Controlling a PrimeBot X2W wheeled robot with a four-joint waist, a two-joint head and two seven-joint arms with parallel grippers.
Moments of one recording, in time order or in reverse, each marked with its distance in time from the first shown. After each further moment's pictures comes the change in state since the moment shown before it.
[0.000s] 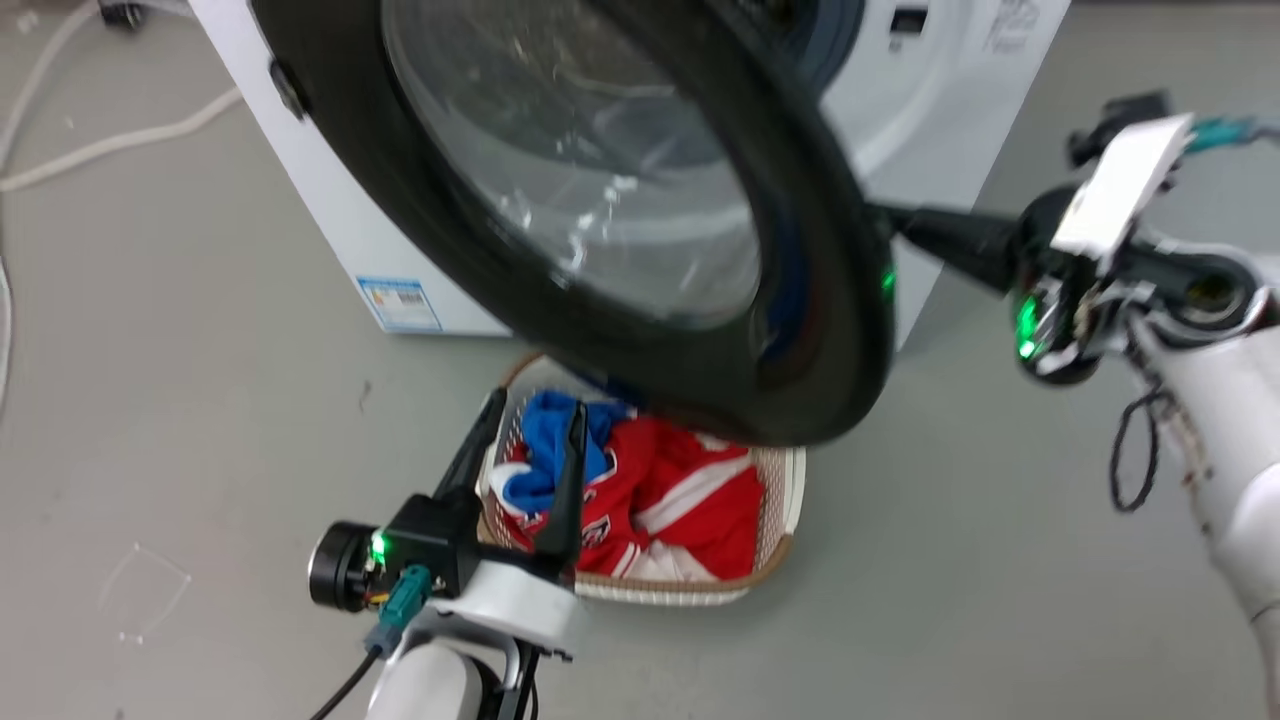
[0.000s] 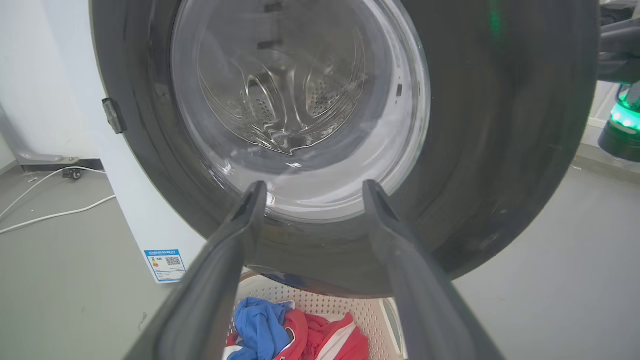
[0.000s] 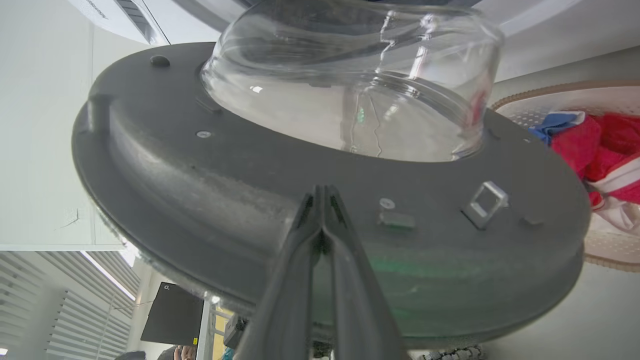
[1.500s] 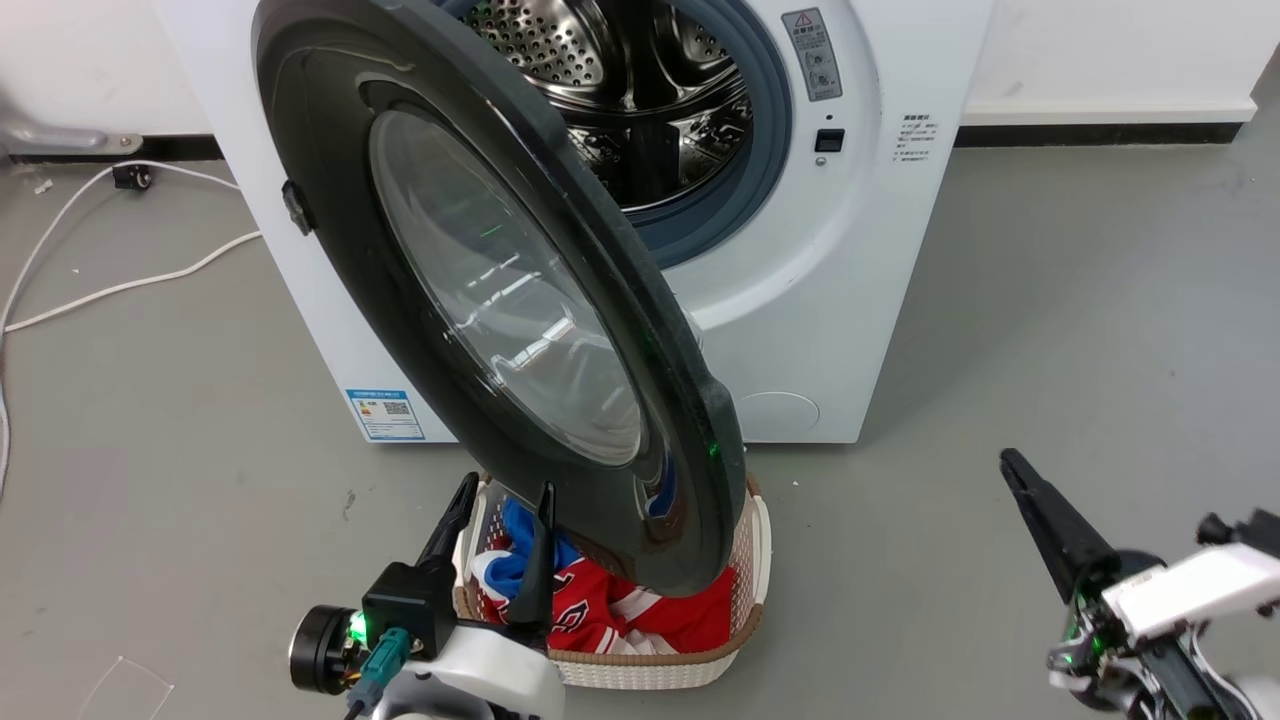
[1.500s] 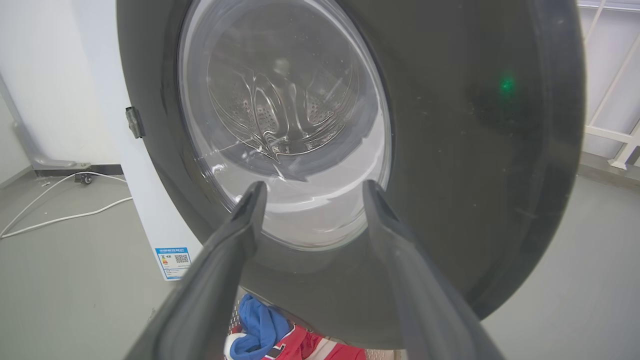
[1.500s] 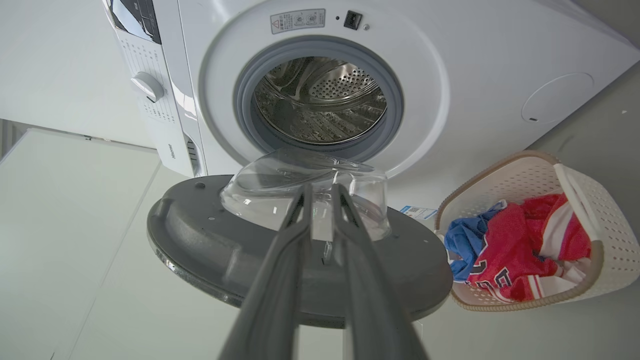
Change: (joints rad) left arm 0.121 0.002 0.040 0.035 -0.006 -0.009 0.000; right arm 0.835 -0.040 -0.185 -0.649 -0.102 0.000 -0.682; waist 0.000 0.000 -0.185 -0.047
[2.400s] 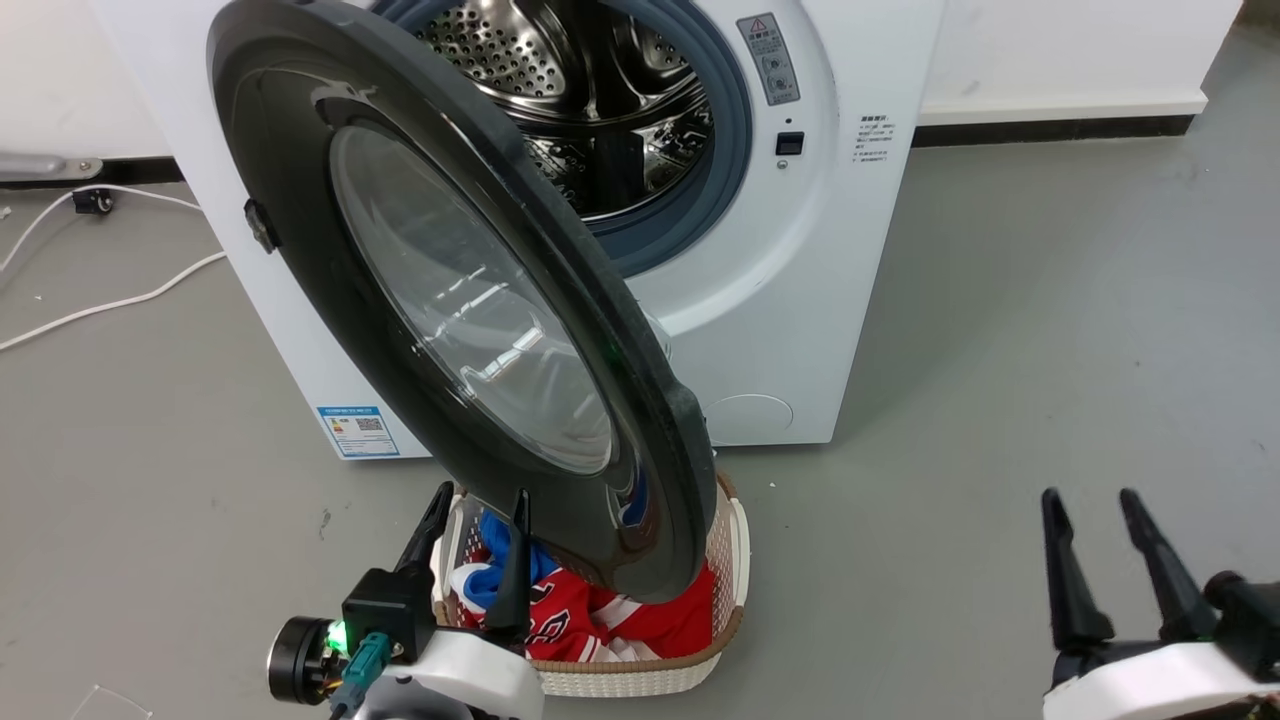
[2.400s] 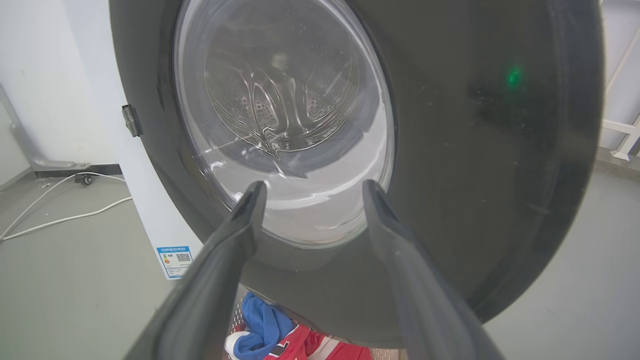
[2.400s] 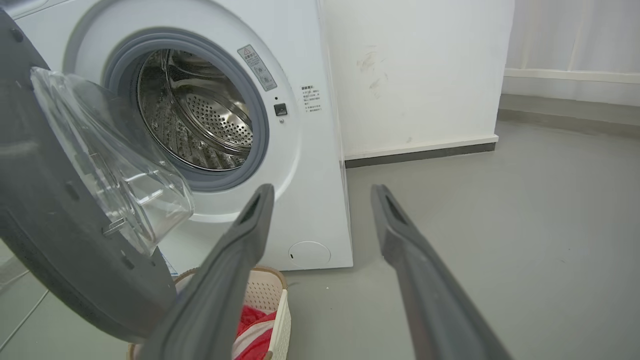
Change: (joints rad) left arm 0.012 0.005 0.052 0.015 0.023 -0.006 0.000; right arm 0.230 0.253 -0.309 -0.213 -1.429 0.002 -0.227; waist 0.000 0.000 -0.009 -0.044
